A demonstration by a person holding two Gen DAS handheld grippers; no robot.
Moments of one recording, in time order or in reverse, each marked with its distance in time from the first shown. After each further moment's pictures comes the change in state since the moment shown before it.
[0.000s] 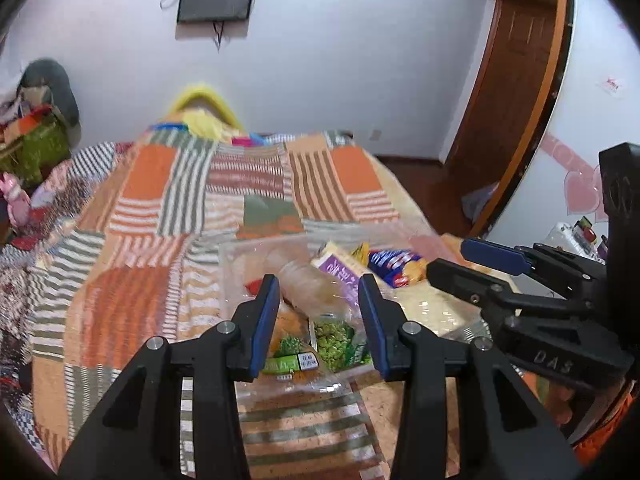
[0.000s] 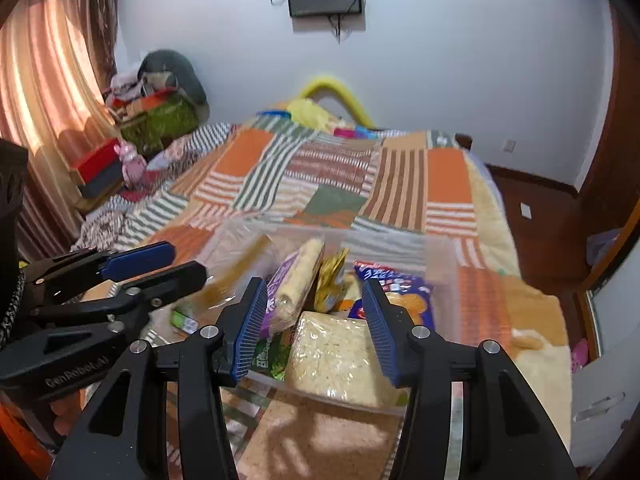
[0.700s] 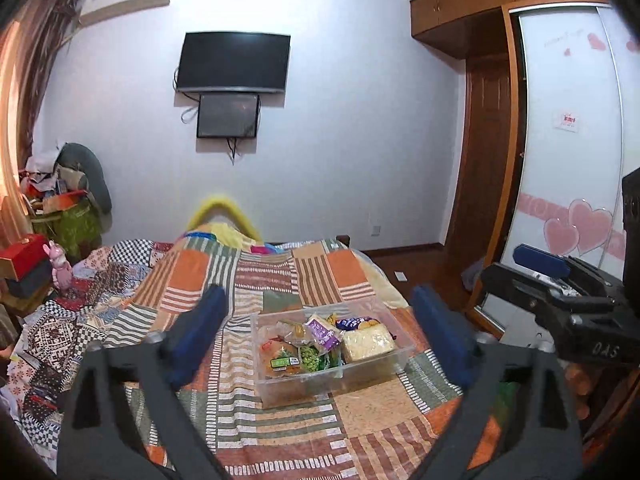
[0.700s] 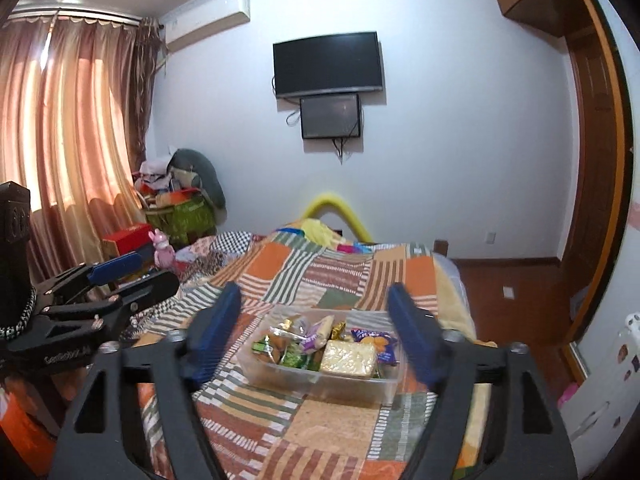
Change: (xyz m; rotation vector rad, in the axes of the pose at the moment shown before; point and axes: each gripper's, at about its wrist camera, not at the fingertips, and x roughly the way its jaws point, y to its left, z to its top) left arm -0.200 -0.047 -0.033 0.064 -0.388 0.057; right arm -0.183 0.029 -0.028 -0.022 -0.412 -0.014
